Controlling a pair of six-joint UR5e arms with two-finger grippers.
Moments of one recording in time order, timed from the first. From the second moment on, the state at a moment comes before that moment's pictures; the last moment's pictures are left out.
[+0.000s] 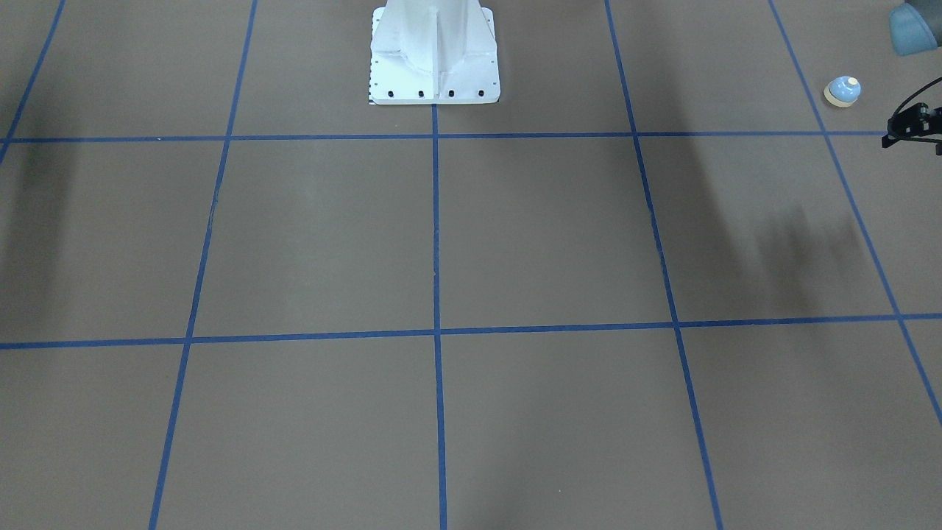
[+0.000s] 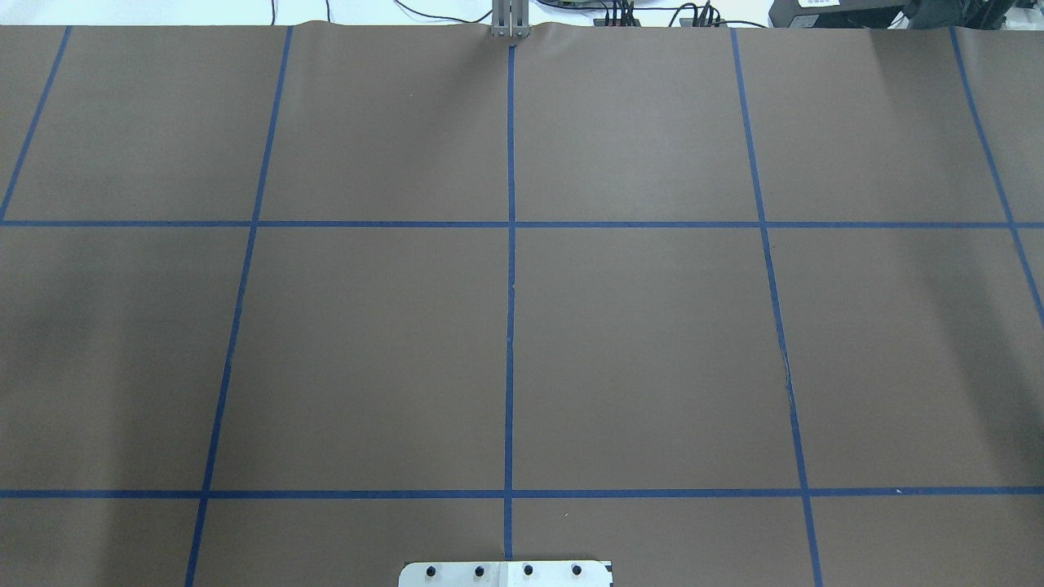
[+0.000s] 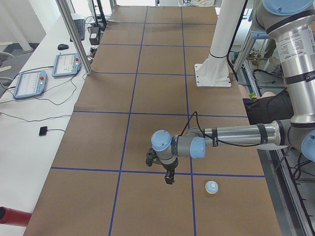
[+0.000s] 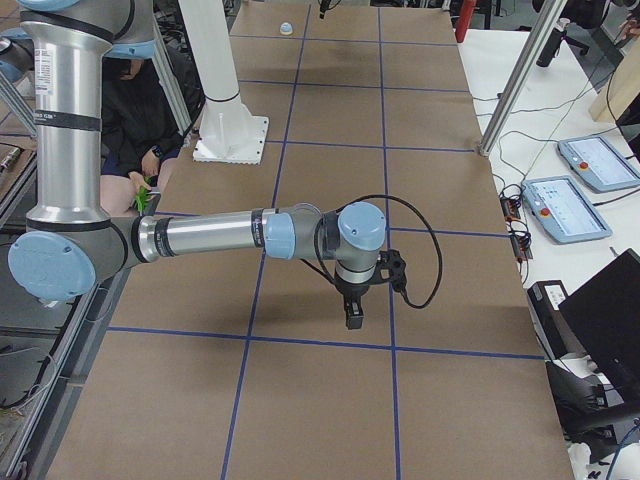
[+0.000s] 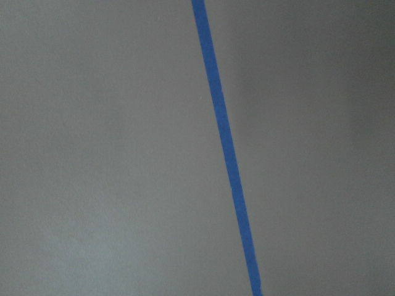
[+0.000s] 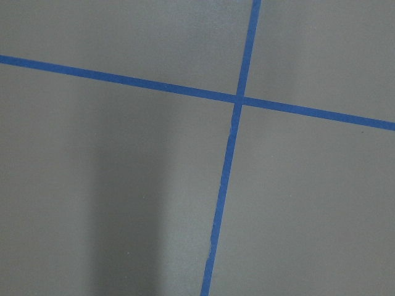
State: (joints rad) left arm -1.29 -1.21 -1.73 -1.70 -2.32 0.06; right arm 1.54 -1.65 1.79 -1.69 2.33 -0.12
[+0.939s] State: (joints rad) left arm -1.02 -1.10 -1.64 -1.70 -2.40 0.06; right arm 1.54 -1.65 1.79 -1.69 2.33 -0.13
